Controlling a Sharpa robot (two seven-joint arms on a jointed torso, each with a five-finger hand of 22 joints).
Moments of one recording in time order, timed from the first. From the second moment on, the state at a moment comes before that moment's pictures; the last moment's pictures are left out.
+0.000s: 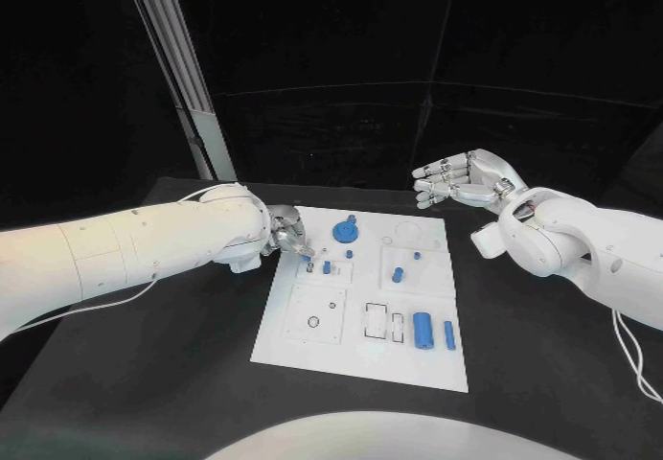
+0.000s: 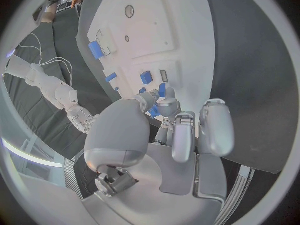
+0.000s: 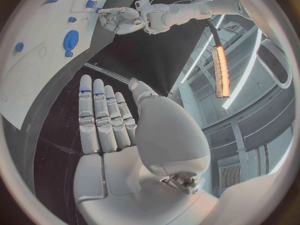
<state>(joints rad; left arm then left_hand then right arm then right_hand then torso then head) 1.27 -0.70 -0.18 1.32 -1.03 0.06 -0.42 1.18 -0.03 0.55 0.11 0.05 0.80 0.07 0.77 0.43 1.24 -0.01 1.17 0.89 1.47 -0.07 1.57 1.31 0.08 1.47 0.03 1.33 1.26 1.13 -0.79 0.07 1.35 -0.58 -0.20 0.29 1.41 -0.04 0.13 0.12 0.29 0.90 0.23 0.08 0.07 1.11 0.16 0.07 0.06 1.19 0.11 0.07 0.10 0.17 1.09 0.20 0.27 0.09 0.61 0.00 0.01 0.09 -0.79</state>
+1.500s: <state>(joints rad) 1.25 -0.69 -0.18 1.34 -1.07 0.12 -0.44 1.17 -0.04 0.58 0.10 0.05 0.81 0.06 0.78 0.44 1.24 -0.02 1.17 0.90 1.47 -0.07 1.57 1.31 0.08 1.46 0.03 1.33 1.26 1.13 -0.79 0.07 1.34 -0.58 -0.20 0.29 1.40 -0.03 0.13 0.12 0.29 0.90 0.23 0.08 0.07 1.11 0.16 0.07 0.06 1.19 0.11 0.07 0.10 0.17 1.09 0.20 0.27 0.09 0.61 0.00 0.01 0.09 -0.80</state>
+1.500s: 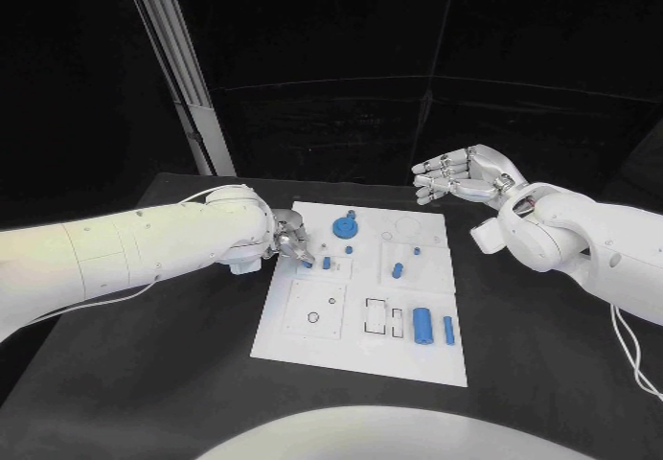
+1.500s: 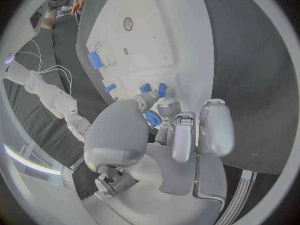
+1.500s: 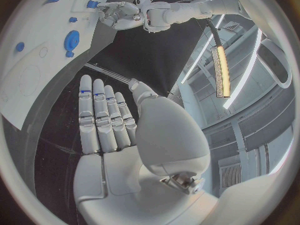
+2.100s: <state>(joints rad) 1.25 -0.66 -0.18 1.30 -1.07 0.14 -0.45 1.16 -0.04 0.59 0.10 0.05 0.81 0.06 0.79 0.44 1.24 -0.02 1.17 0.89 1.47 -0.07 1.57 1.31 0.08 1.46 0.03 1.33 1.25 1.13 -0.78 0.07 1.34 -0.58 -0.19 0.29 1.40 -0.03 0.13 0.12 0.29 0.90 0.23 0.08 0.07 1.11 0.16 0.07 0.06 1.19 0.11 0.07 0.10 0.17 1.09 0.20 0.27 0.09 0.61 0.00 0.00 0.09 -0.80</state>
